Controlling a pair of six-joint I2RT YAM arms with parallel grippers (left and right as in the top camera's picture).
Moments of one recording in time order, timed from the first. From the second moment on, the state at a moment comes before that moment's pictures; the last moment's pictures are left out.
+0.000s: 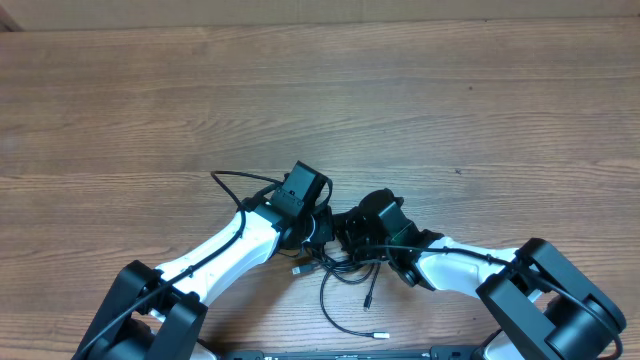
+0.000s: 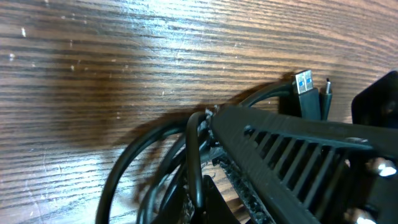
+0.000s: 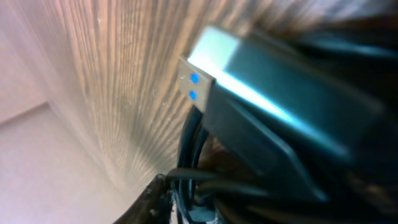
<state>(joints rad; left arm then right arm) -0.59 1.59 0.82 -0.44 0.22 -0.72 0.69 1.68 0.54 0.30 -0.19 1.73</state>
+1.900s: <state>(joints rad) -0.60 1.41 0.82 -0.42 0.16 -0.70 0.41 1.50 0.52 0.05 -0.03 1.29</state>
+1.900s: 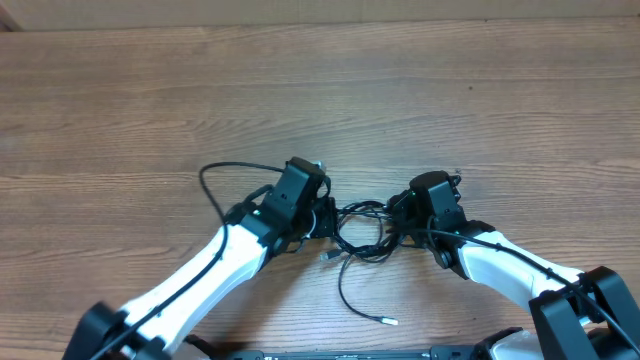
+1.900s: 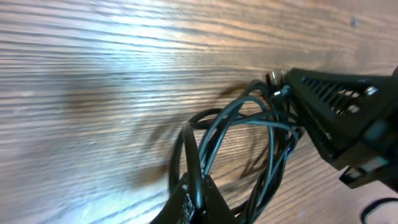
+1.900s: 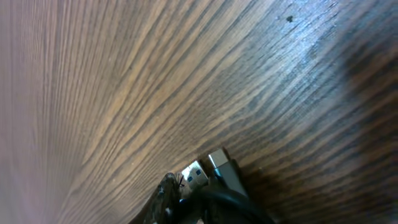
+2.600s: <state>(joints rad) -0.25 0.71 0.82 -0.89 -0.16 -0.79 0.41 1.50 0.52 0.04 -0.01 1.29</state>
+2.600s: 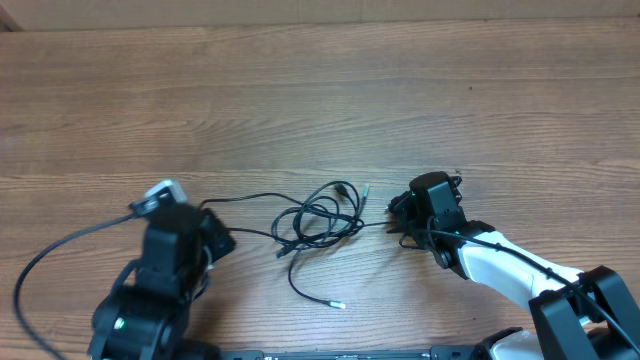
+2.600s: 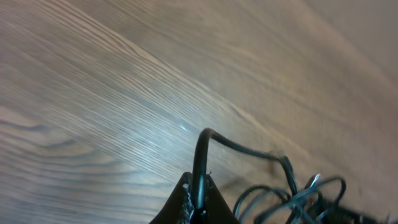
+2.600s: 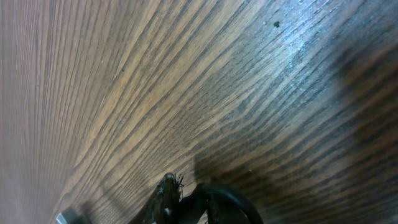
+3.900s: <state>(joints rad) 0.15 0.59 1.28 -0.81 -0.22 -0.62 0.41 1.50 0.52 0.04 0.00 1.29</state>
